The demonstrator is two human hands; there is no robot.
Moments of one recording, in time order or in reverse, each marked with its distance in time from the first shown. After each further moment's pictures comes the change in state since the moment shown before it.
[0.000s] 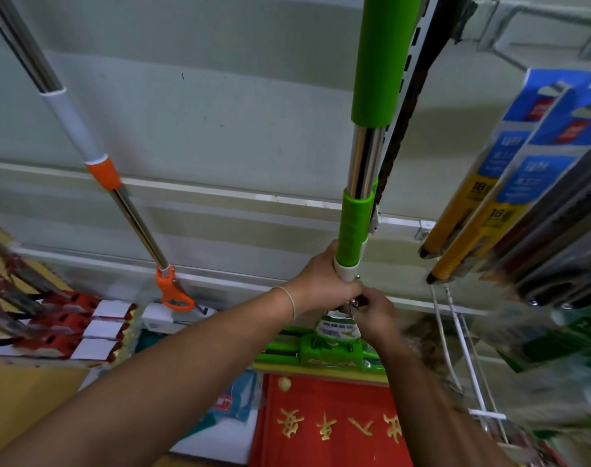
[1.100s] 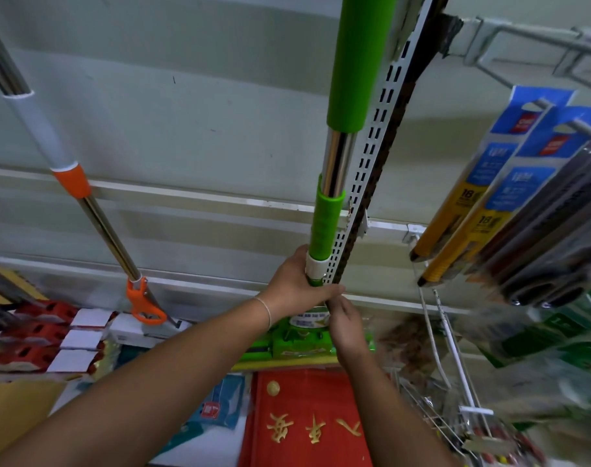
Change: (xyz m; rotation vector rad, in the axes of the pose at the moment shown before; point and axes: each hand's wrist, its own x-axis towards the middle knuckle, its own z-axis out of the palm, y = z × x) left_hand -0.005 -0.028 -0.016 0.002 0.093 -0.010; right_hand -0.023 -0.022 0.039 0.530 -0.004 0.299
